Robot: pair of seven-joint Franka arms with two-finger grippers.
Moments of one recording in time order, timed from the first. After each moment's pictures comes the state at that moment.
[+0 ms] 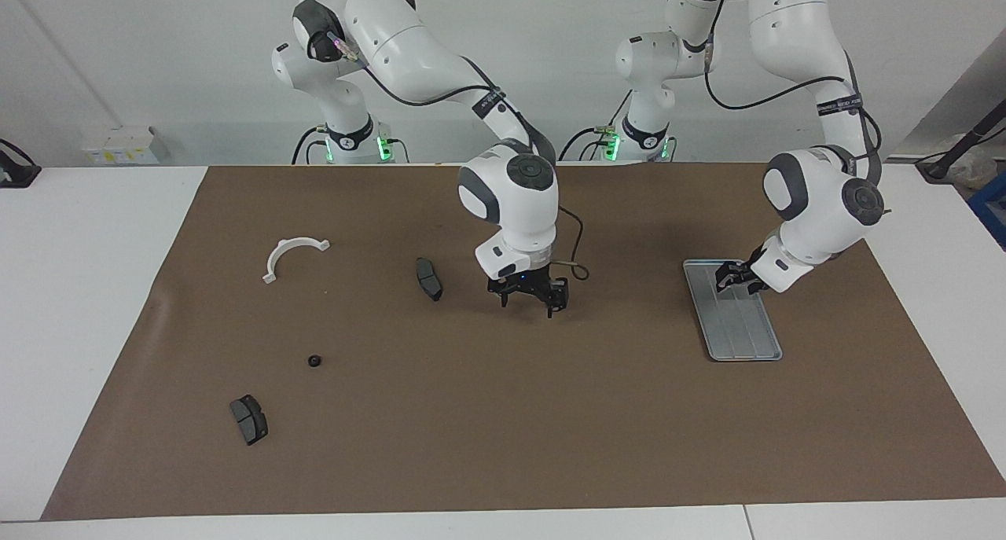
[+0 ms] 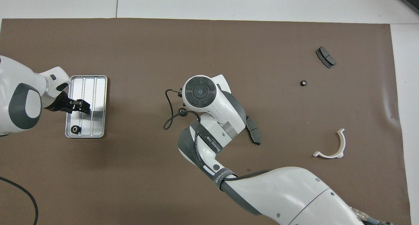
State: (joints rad) left arm 0.05 0.24 0.02 -2.01 -0.09 2.08 0.24; right arm 0.57 0.63 0.11 -1.47 -0.14 2.22 1.10
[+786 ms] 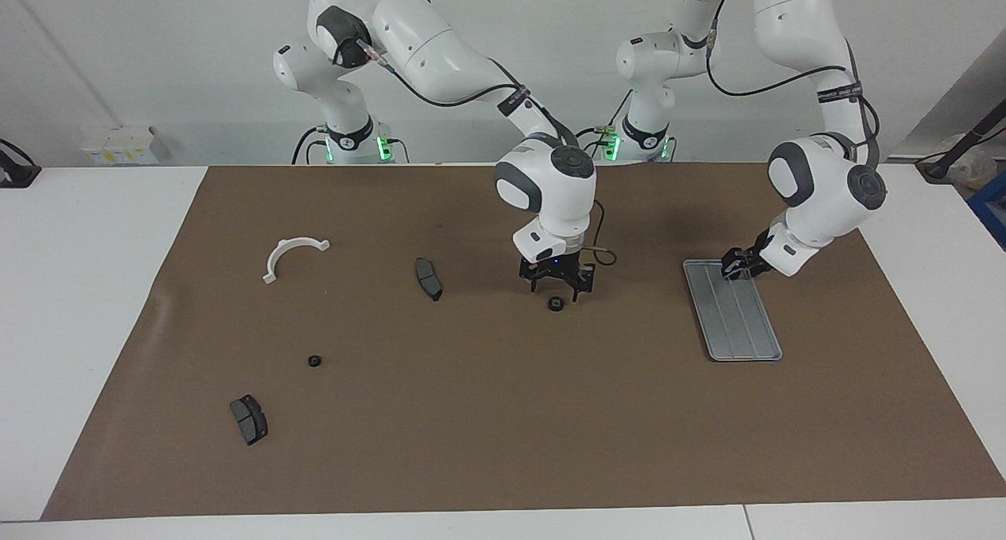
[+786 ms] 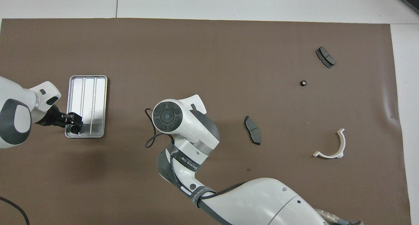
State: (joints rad) left arm 0.11 0.18 0.03 -2.13 -0.09 2.13 0.18; right arm 0.67 0.67 0.10 -1.46 -0.19 2.22 1.19
